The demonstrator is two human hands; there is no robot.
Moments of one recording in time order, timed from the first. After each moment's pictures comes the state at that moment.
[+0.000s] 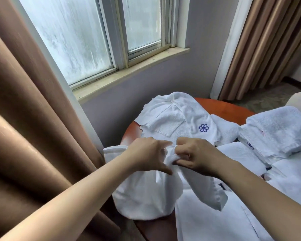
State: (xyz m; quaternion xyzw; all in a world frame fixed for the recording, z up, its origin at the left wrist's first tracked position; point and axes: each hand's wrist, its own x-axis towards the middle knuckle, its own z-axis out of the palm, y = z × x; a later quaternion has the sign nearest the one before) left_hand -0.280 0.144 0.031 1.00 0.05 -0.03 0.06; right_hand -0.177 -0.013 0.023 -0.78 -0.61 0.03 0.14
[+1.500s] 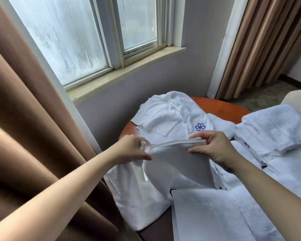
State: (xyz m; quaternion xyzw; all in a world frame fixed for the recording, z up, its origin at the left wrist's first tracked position) left_hand -0.281 0.184 0.016 0.93 0.18 -0.04 0.31; right_hand -0.157 -0.044 0.023 -0.70 -0.24 0.25 0.62
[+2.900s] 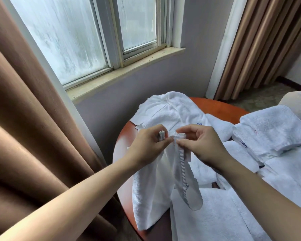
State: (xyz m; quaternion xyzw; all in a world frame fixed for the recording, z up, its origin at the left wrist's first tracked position) left_hand -0.266 0.130 0.020 0.88 0.09 0.24 0.41; right_hand -0.189 -0.025 0.047 -0.74 -0.28 0.19 0.58
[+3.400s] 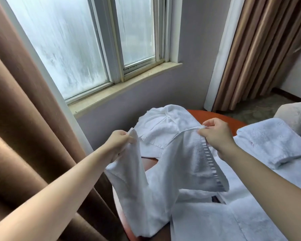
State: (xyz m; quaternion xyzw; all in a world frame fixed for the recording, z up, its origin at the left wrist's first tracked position) left_hand -0.258 0.211 0.041 0.73 0.39 0.08 0.56; right_hand -0.111 -0.022 0.055 -0.83 -0.10 0.06 0.55
